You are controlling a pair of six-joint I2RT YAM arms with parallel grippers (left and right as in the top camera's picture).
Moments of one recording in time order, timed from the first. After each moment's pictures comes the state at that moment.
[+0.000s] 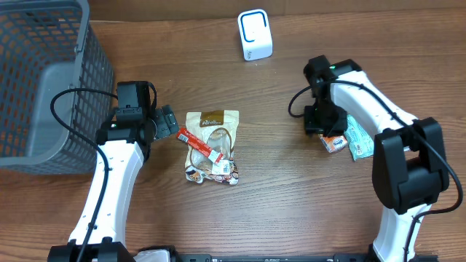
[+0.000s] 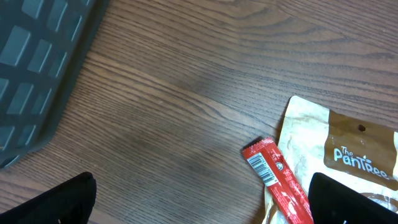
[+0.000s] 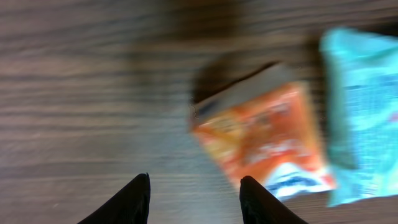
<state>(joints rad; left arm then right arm) 0.06 1.41 1.04 -0.71 -0.19 -0.30 0.33 2.06 1.54 -1.18 -0.02 0.38</state>
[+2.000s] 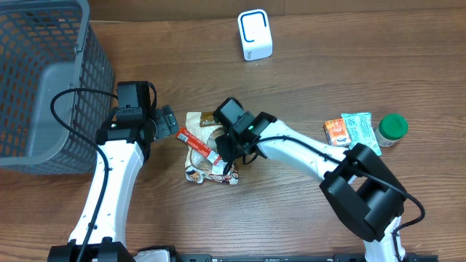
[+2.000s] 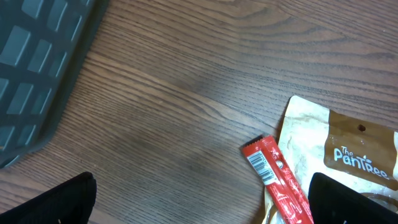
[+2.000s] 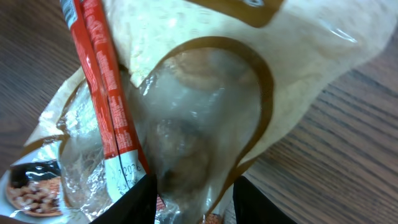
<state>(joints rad) 0.06 1.41 1.04 -0.71 -0.19 -0.30 0.83 2.06 1.45 -0.57 -0.15 0.40</state>
